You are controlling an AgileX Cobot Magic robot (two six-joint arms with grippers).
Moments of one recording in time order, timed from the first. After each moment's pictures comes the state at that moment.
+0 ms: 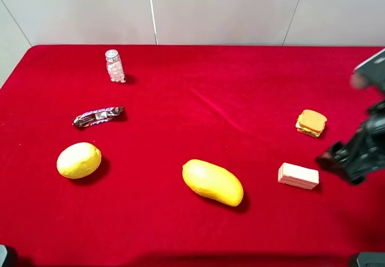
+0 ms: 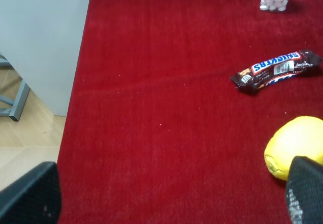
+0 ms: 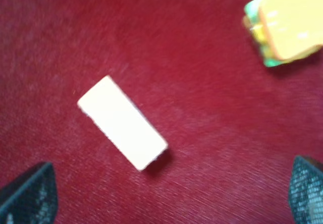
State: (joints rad) left arm -0.16 0.00 -0.48 0.21 1.06 -0.11; right arm 0.46 0.91 -0.48 -0.12 0.77 -0.04
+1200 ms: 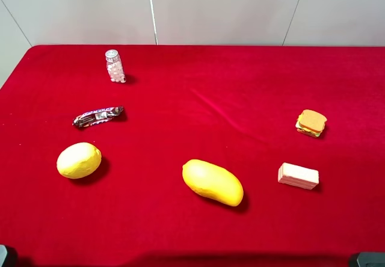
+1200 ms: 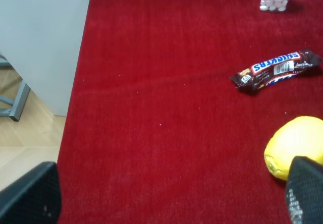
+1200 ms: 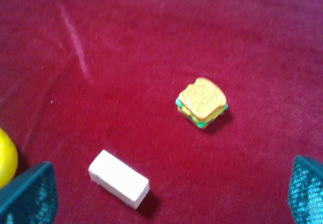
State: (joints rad) left arm -0.16 0.00 -0.48 0.21 1.06 -0.11; right arm 0.46 0.12 -0.50 -0.14 1.03 0.13
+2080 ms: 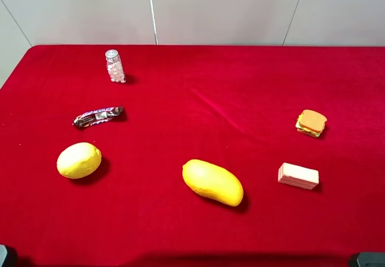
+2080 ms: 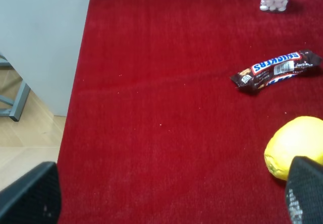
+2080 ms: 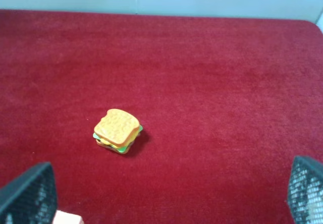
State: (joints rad) left arm -0.16 0.00 -0.48 0.21 1.06 -0.11; right arm 0.04 -0.01 -0.50 -0.08 1.02 0.03
